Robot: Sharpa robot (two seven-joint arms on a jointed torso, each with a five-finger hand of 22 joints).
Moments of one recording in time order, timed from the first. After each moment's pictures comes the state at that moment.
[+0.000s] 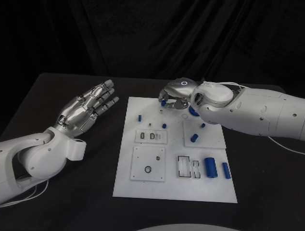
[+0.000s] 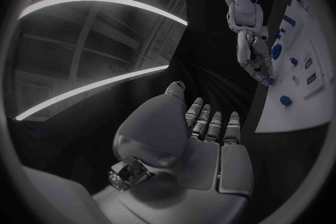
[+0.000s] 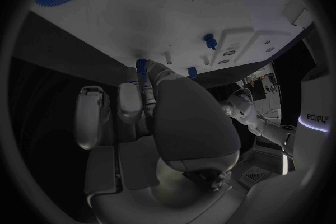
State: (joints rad) left arm 1.28 -1.05 -0.21 1.69 0.09 0.08 0.68; left_hand 1.44 0.24 -0.19 0.25 0.55 0.37 0.08 0.07 0.05 0.14 0.07 0.20 0.04 0.06 0.09 0.03 0.02 0.17 0.04 0.19 0.02 0.01; right arm 1.42 -0.58 -0.24 1.24 -1.69 -0.33 -0.03; right_hand 1.53 -0.09 0.27 0.19 0.25 0.84 0.06 0.18 0.30 0.99 0.07 0.24 0.09 1.41 -0.03 1.26 1.01 0.06 1.41 0.08 1.42 1.31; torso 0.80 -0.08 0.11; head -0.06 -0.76
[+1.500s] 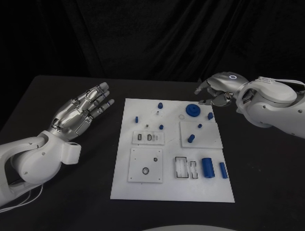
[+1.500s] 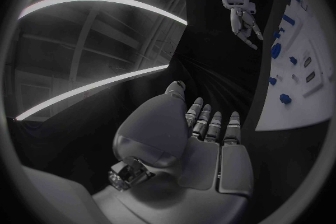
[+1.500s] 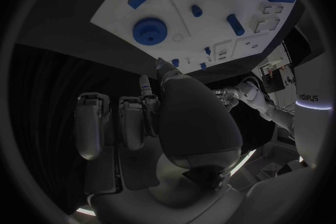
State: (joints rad) left arm 1.28 -1.06 -0.21 1.70 0.09 0.08 0.68; left_hand 1.45 0.24 -0.19 0.24 0.56 0.37 0.09 0.07 0.05 0.14 0.08 0.20 0.04 0.06 0.09 0.03 0.02 0.17 0.04 0.20 0.02 0.01; right arm 1.49 -1.01 -0.25 1.54 -1.64 -0.33 -0.11; right_hand 1.42 -0.08 0.16 0.23 0.22 0.84 0.07 0.08 0.20 1.41 0.00 1.53 1.31 1.46 -0.07 1.57 1.31 0.03 1.47 0.05 1.51 1.31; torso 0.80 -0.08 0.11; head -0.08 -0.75
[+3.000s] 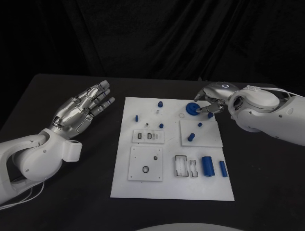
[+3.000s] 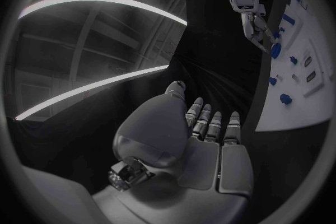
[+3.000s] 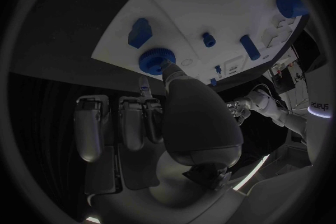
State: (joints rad) left arm 1.28 -1.05 -0.21 1.68 0.09 0.09 0.68; left_hand 1.45 0.24 -0.19 0.24 0.56 0.37 0.09 0.07 0.05 0.15 0.08 0.20 0.04 0.06 0.09 0.03 0.02 0.17 0.04 0.20 0.02 0.01; right arm 1.41 -0.92 -0.25 1.44 -1.63 -0.30 -0.18; right_hand 1.35 -0.07 0.10 0.24 0.22 0.82 0.08 0.08 0.23 1.46 0.00 1.57 1.31 1.47 -0.06 1.57 1.31 0.02 1.47 0.06 1.56 1.31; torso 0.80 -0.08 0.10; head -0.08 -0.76
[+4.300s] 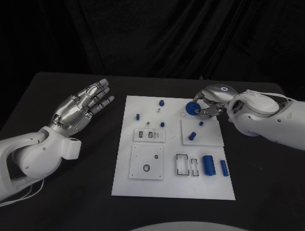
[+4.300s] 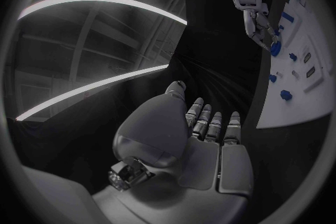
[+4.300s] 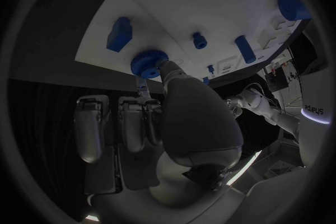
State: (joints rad) left arm 1.28 -1.06 -0.21 1.67 0.09 0.10 0.68; left_hand 1.45 0.24 -0.19 0.23 0.56 0.37 0.09 0.07 0.05 0.14 0.08 0.20 0.04 0.06 0.09 0.03 0.02 0.17 0.04 0.20 0.02 0.01; right arm 1.38 -0.92 -0.25 1.45 -1.64 -0.38 -0.13; right_hand 1.39 -0.05 0.16 0.17 0.52 0.93 0.11 0.15 0.29 1.47 -0.03 1.57 1.31 1.47 -0.08 1.57 1.31 0.02 1.47 0.04 1.55 1.31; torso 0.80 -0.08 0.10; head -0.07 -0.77
